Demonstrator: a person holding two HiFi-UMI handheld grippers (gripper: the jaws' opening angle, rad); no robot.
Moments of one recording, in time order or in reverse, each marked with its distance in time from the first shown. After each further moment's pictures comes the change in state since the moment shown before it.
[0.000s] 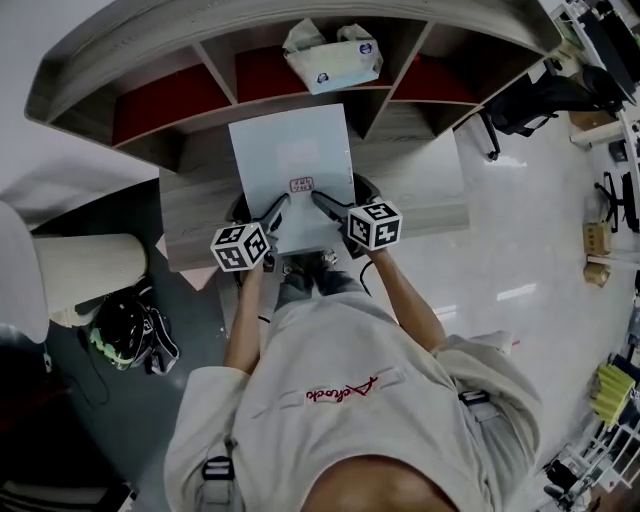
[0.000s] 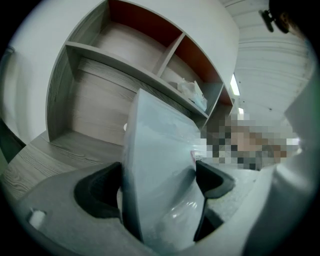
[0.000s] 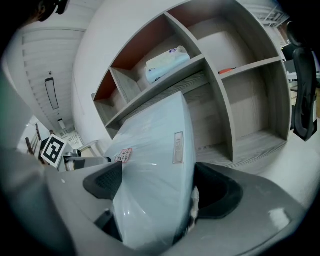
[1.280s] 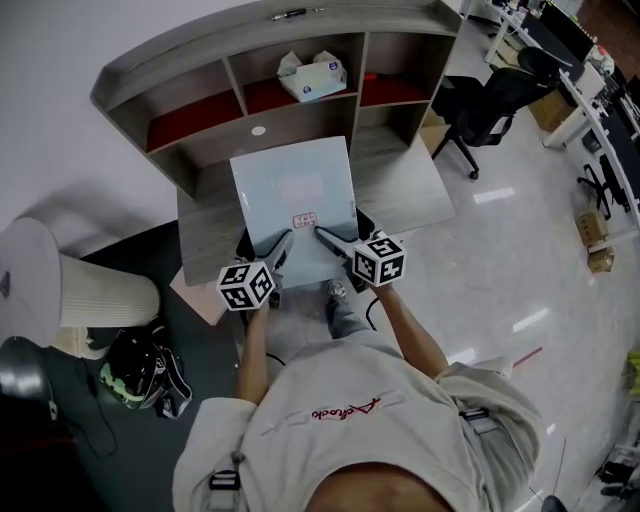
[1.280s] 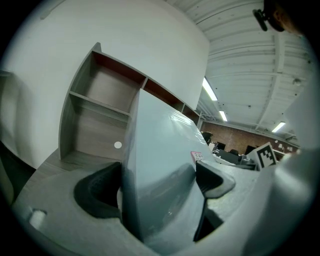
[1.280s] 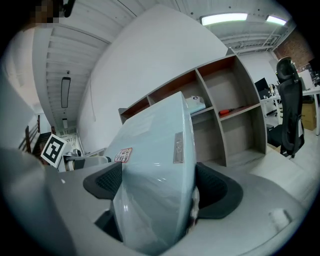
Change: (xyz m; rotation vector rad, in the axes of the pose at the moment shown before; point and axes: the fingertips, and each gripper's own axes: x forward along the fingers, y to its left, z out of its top) left arm -0.158 -0.077 -0.011 0.150 -0.143 -0.106; right arm -0.137 0.123 -0.021 -0.093 -0.217 -0.040
